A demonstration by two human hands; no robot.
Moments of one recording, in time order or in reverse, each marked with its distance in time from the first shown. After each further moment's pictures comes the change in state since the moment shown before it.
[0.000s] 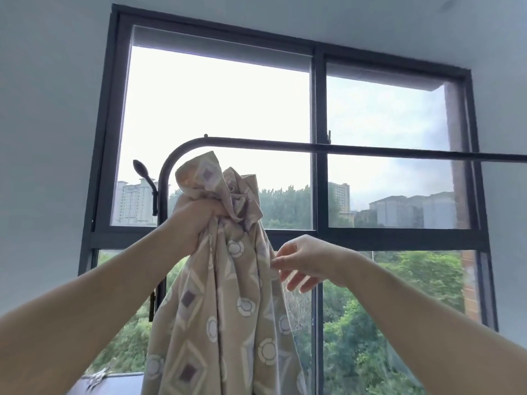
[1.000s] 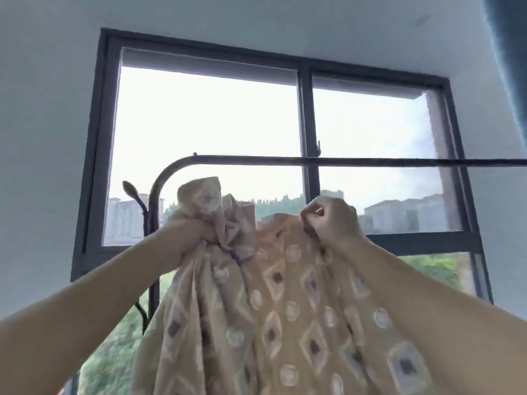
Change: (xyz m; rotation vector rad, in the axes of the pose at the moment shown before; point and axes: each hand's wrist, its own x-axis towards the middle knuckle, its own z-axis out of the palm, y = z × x) left_hand 0.000 0.010 -0.002 0.237 -0.135 -0.035; right_hand 0.009 0.002 -0.049 -0.230 0.864 -0.214
